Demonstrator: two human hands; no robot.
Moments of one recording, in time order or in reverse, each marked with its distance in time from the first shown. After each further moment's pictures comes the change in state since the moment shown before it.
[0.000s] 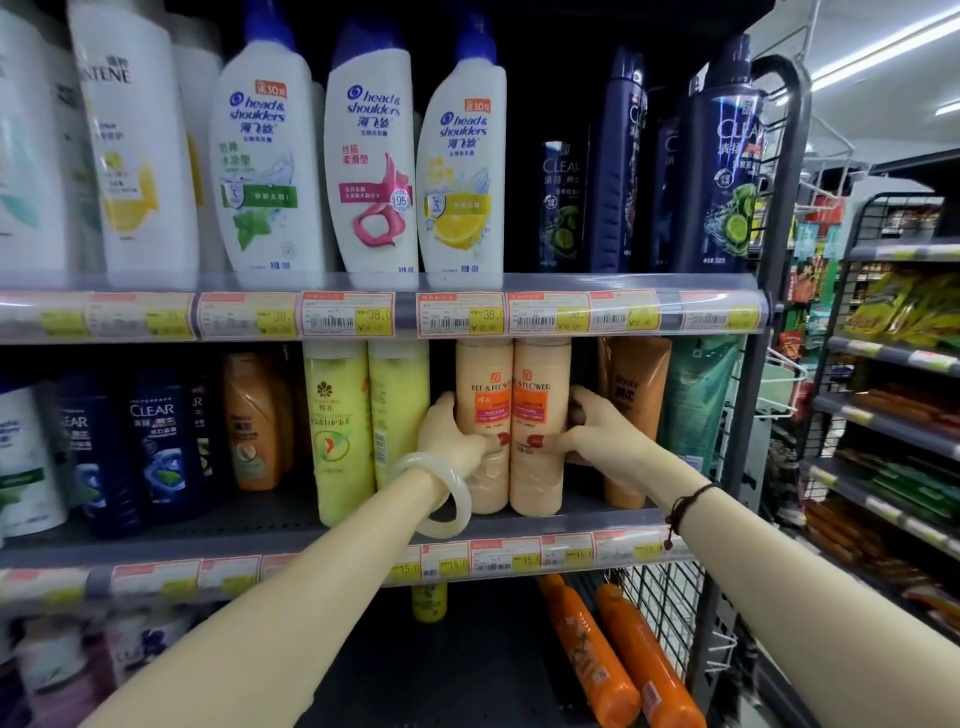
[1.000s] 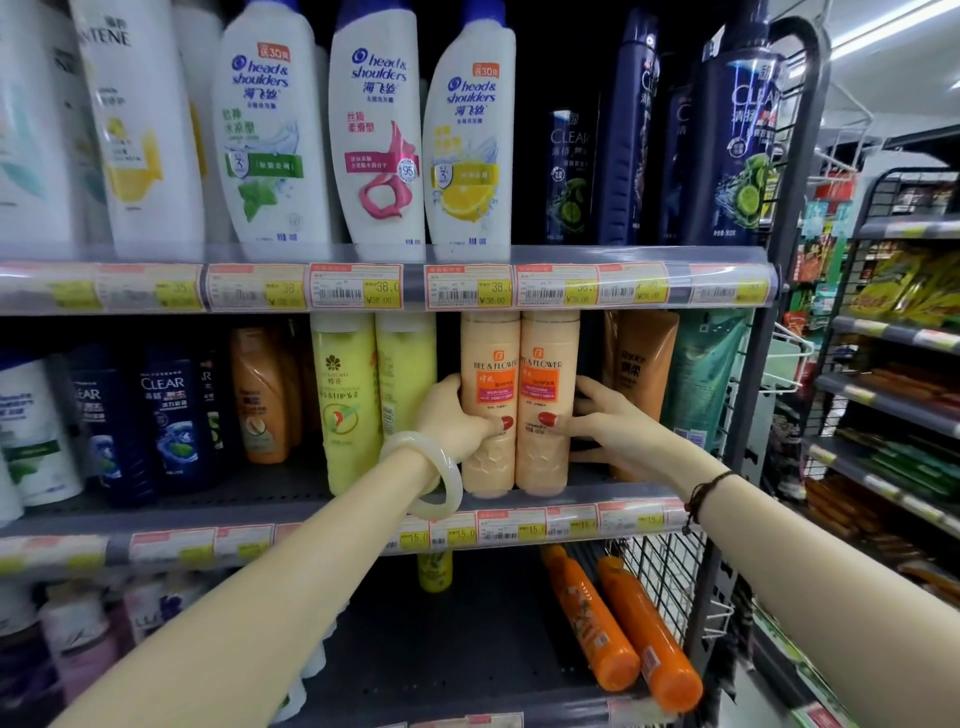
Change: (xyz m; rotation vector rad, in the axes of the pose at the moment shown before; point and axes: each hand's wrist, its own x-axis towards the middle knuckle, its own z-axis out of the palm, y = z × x) left_hand -0.015 0.004 -0.012 0.027 -0.075 0.010; right_hand -0.016 0.006 -0.002 0.093 -0.111 0.092
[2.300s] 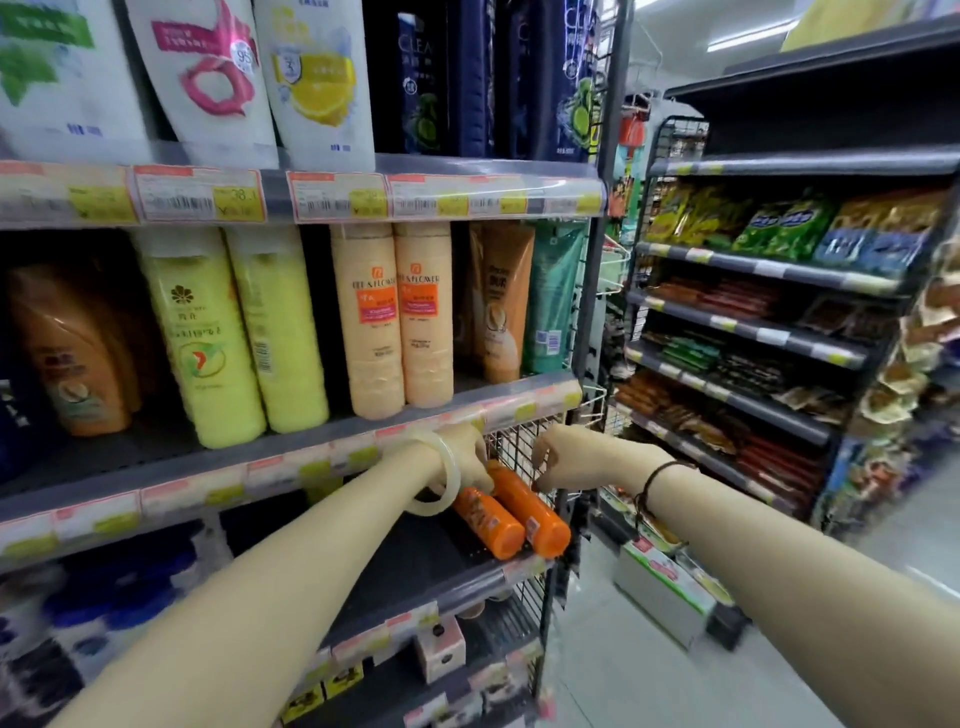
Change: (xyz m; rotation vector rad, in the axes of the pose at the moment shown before) left_hand -0.046 -0.035 0.087 0.730 -0.847 0.100; right_hand -0.113 0.065 0.001 -1.071 0.044 0.409
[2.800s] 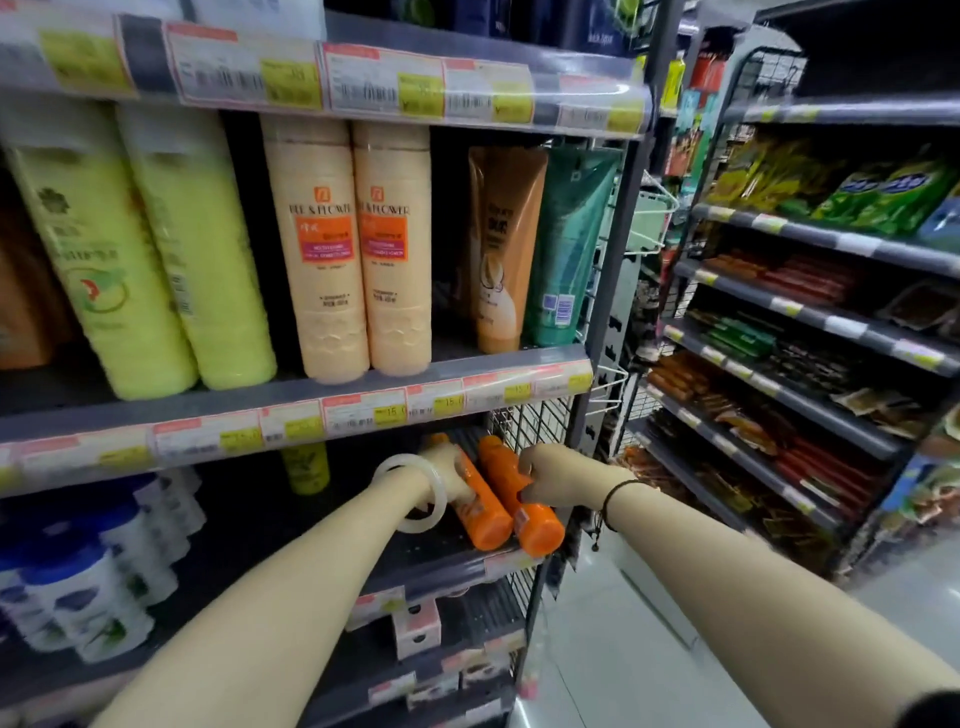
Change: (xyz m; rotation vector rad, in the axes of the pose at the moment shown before) left_hand 0.099 -0.035 0.078 -0.182 0.020 -0.207; right_hand 0.086 0.053 0.060 -0.051 -0.112 -0.065
